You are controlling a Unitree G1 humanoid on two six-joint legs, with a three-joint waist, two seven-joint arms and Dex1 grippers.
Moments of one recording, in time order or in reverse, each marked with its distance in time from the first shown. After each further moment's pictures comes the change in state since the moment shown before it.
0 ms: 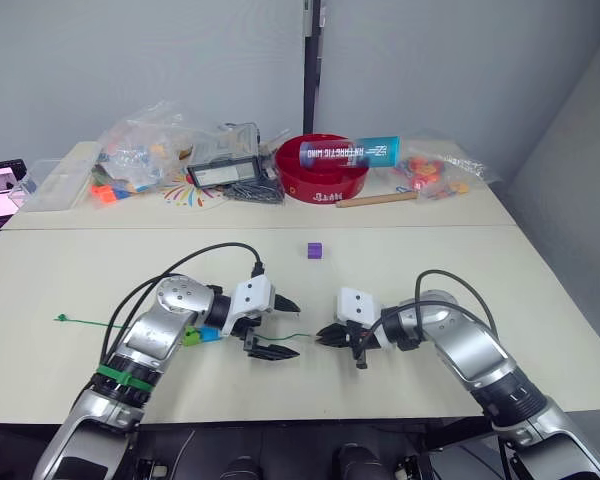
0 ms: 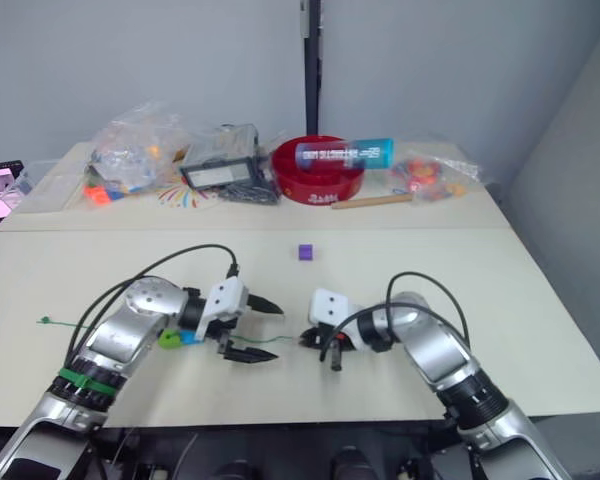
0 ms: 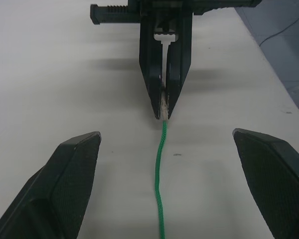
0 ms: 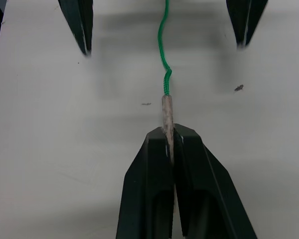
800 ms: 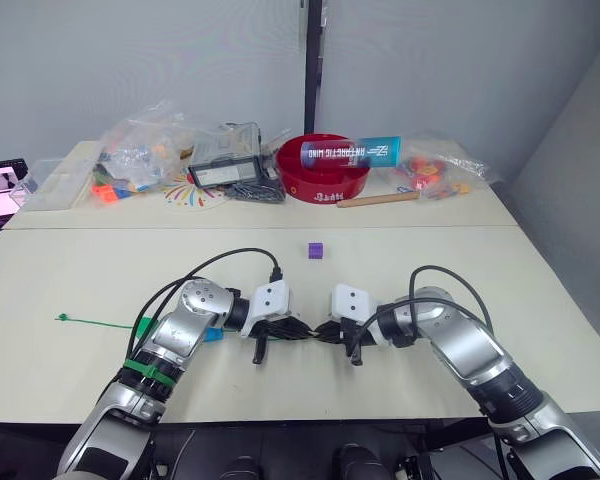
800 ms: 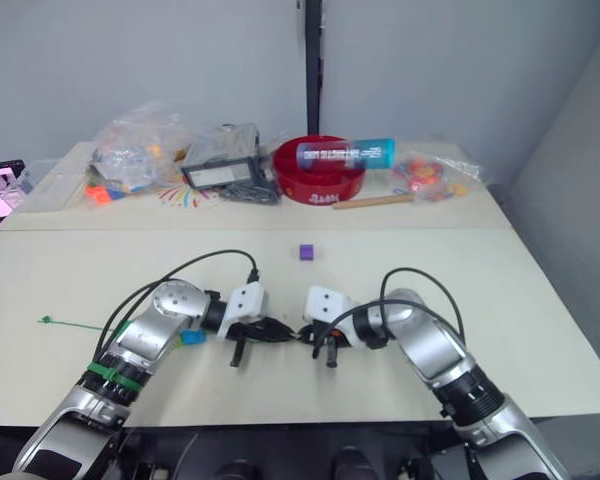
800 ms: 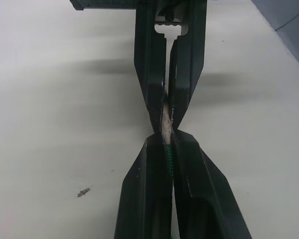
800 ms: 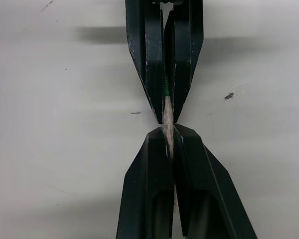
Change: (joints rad) left arm -0.036 -0.063 -0.043 0.089 0.059 -0.043 0.028; right arm -0.007 -0.001 0.013 -0.008 -0.014 0.027 -0.015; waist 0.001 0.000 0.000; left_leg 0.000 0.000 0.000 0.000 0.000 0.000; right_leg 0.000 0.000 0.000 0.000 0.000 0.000
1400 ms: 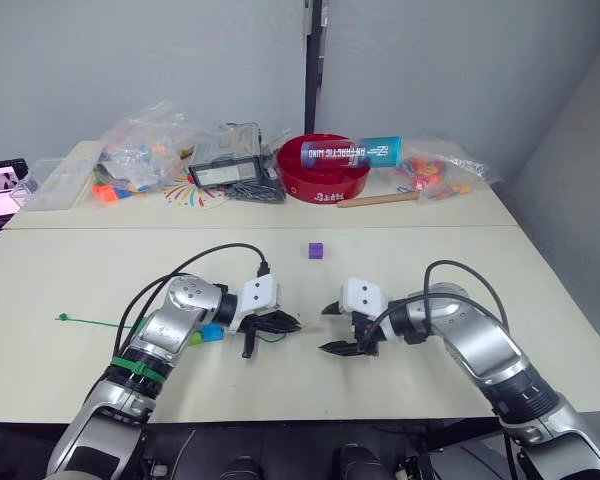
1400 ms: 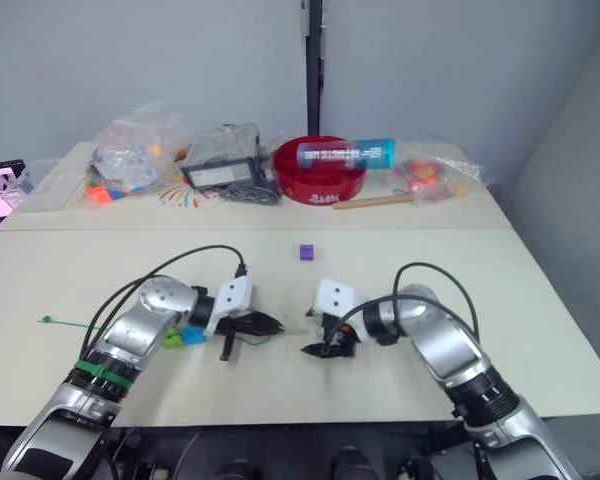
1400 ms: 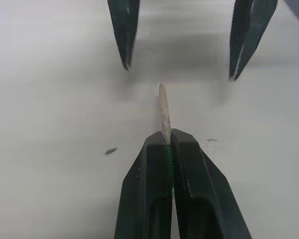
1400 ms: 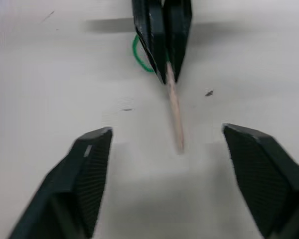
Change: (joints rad) left arm 0.007 0.057 0.046 0.022 -0.006 -0.004 -0.006; right arm 0.019 -0.043 -0.080 -0.044 0.061 0.025 0.003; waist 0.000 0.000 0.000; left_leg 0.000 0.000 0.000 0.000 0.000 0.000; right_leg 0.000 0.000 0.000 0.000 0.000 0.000
